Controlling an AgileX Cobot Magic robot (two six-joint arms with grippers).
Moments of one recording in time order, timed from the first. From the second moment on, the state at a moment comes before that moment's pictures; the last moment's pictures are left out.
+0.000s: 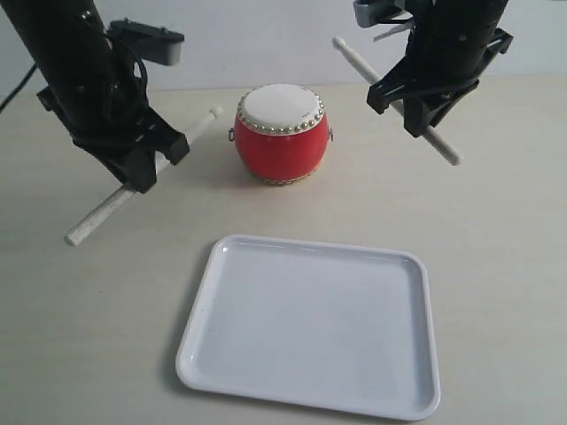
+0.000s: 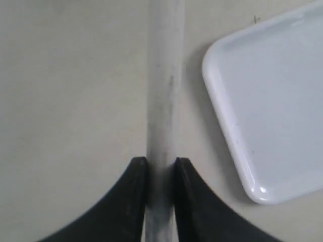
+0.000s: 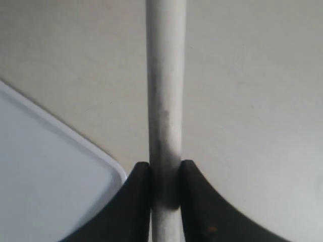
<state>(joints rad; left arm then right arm) -0.48 1.82 -1.46 -0.06 1.20 0.15 0.37 1.90 -1.62 -0.03 1.21 -0.19</state>
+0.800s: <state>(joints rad) -0.48 1.97 -1.67 -0.07 1.22 0.23 0.42 1.95 -1.62 0.04 1.22 -0.22</state>
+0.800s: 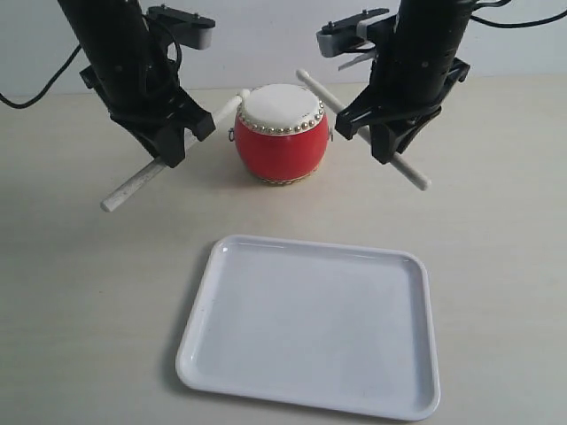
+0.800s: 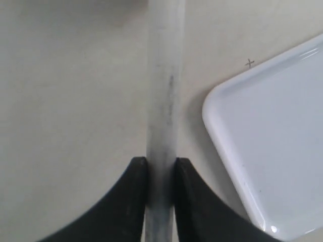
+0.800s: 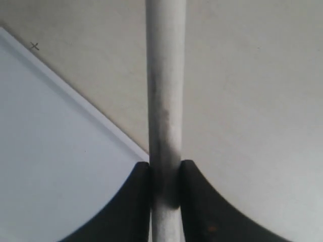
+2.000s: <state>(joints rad) -0.48 1.99 -1.67 -0.08 1.16 0.23 0.42 1.96 -1.56 0.11 1.23 -0.28</state>
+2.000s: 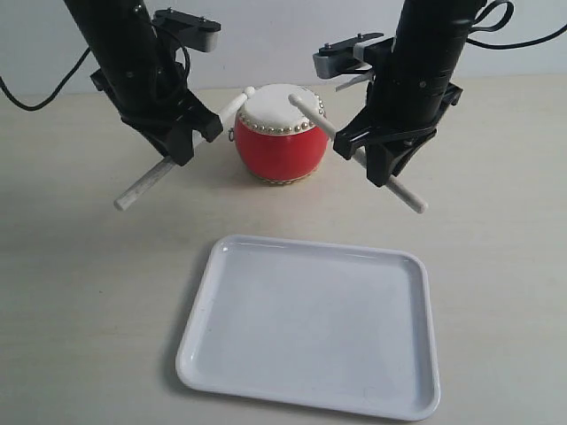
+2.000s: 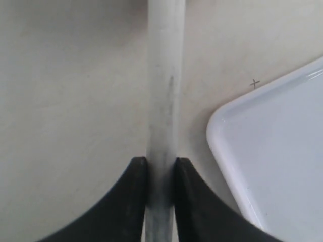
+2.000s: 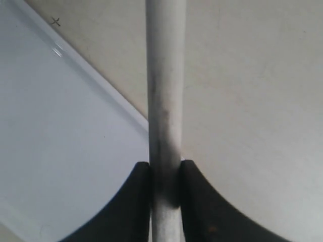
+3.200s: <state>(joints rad) -0.46 2.20 -1.88 -0.20 1.22 0.26 0.42 2.10 -1.60 0.18 1.21 -0.17</state>
